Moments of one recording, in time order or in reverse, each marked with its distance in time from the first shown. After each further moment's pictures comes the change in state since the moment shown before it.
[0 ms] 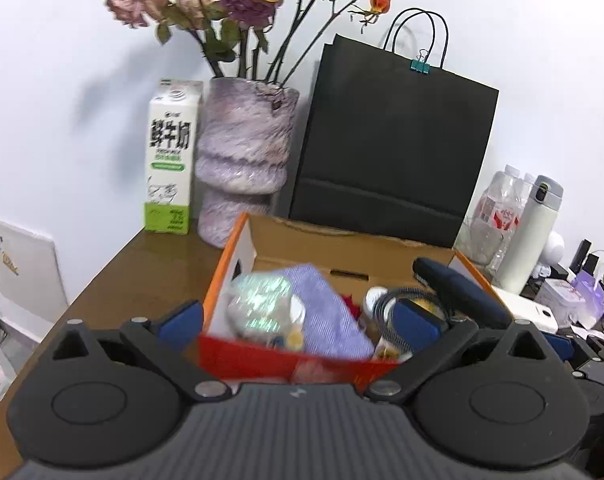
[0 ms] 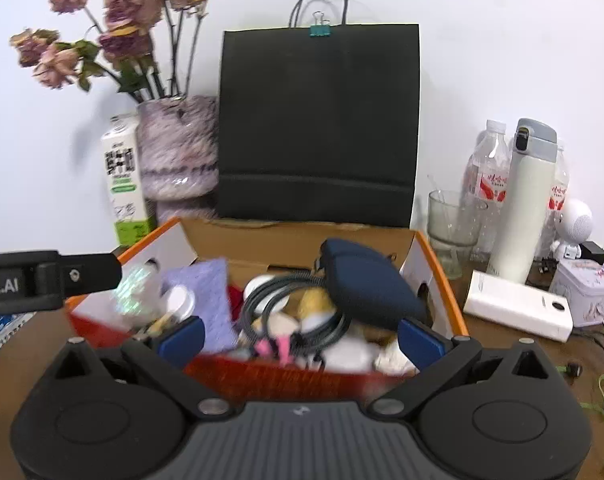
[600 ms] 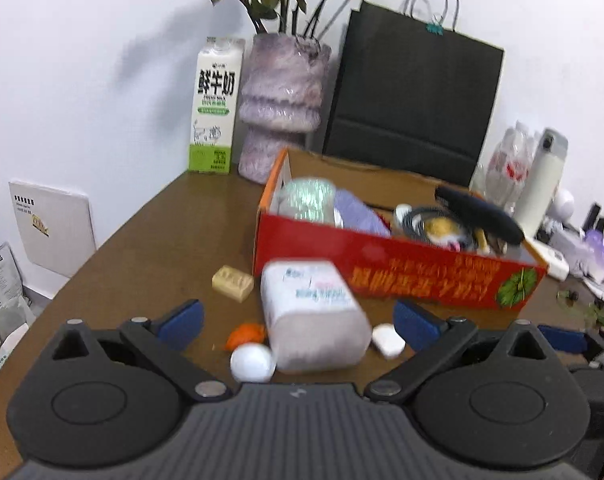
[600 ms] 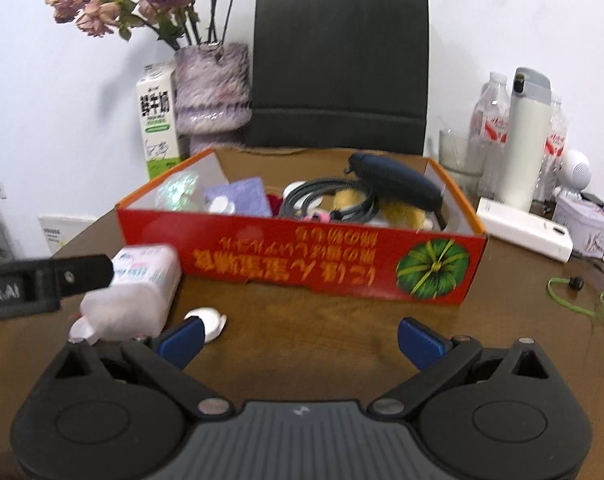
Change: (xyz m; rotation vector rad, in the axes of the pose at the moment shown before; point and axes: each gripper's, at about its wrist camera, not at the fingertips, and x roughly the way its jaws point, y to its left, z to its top) left arm -0.044 0.021 -0.065 0.009 0.074 0.059; right arm -0.037 0.024 -0.062 -0.002 0.105 0.040
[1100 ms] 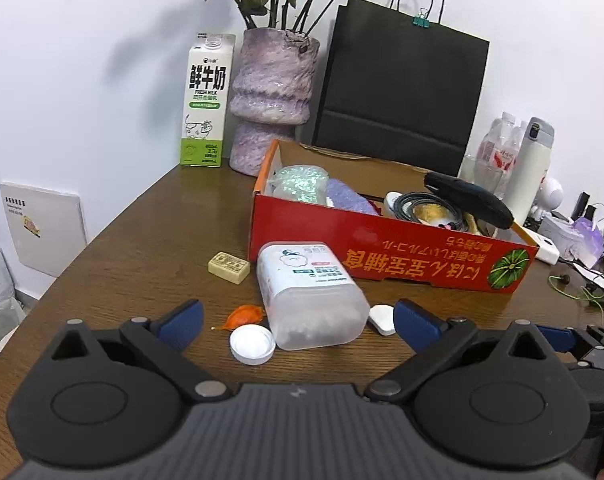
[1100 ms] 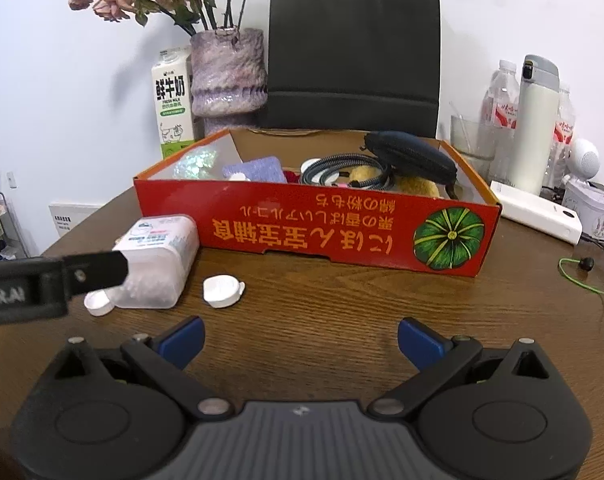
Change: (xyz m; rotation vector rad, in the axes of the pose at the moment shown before) left arm -0.003 0.004 -0.010 0.014 -0.005 -0.028; right arm 0.002 0.005 -0.014 -0.009 0.021 0.013
